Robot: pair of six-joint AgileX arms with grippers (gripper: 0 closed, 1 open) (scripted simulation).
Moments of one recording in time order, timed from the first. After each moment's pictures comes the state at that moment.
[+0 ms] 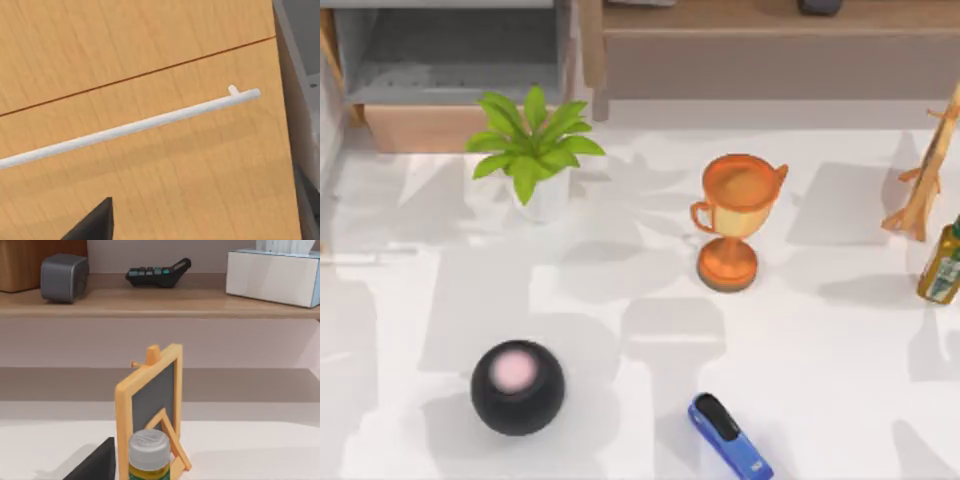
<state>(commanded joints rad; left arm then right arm) 0.29 1.68 0.96 0.62 0.37 0.32 0.00 0.00 0.00 0.00 0.00 0.00</state>
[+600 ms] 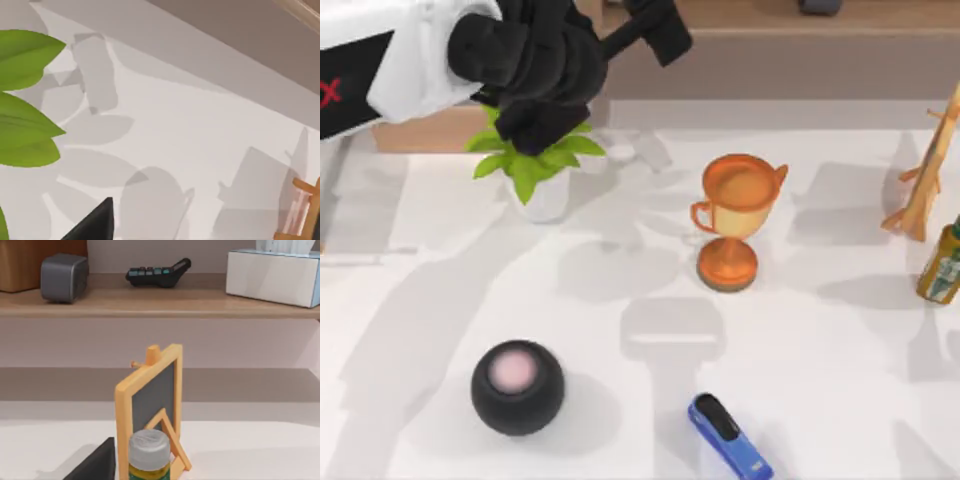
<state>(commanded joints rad) -0.52 1.79 1.41 -0.36 0.07 -0.87 0.00 0.00 0.00 0.00 0.00 0.00</state>
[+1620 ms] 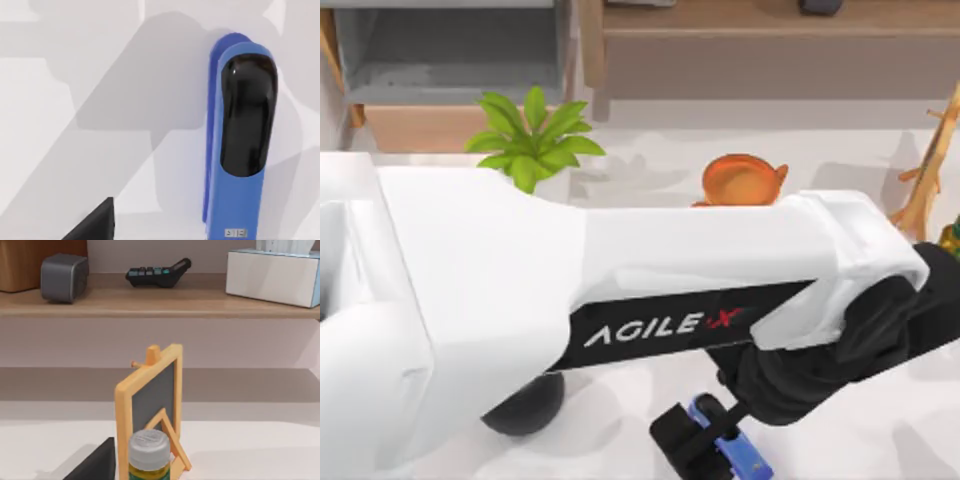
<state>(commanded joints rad) -1.17 2.10 1.66 -1.18 -0.19 -1.81 0.00 0.00 0.00 0.00 0.00 0.00</state>
